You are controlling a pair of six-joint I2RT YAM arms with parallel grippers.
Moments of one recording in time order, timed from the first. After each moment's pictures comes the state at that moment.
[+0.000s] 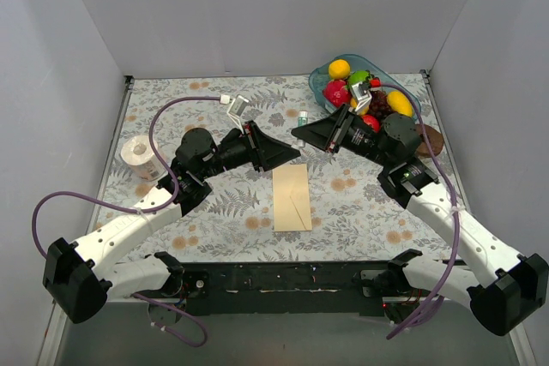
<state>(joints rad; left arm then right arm) -0.72 1.10 0.88 0.37 0.49 -0.88 0.58 1.04 0.91 0.23 -0.52 1.14</state>
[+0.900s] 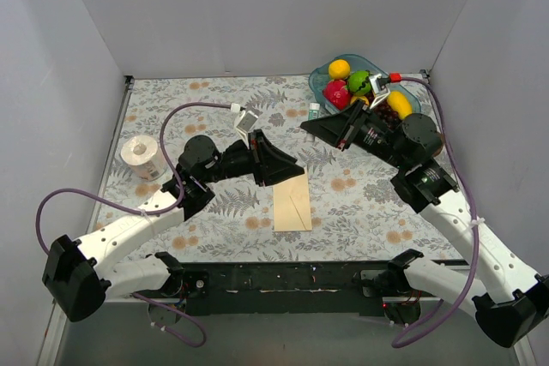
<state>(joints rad) -0.76 1.10 0.83 0.48 0.64 -0.73 0.58 0.96 1.00 0.12 -0.46 1.00</state>
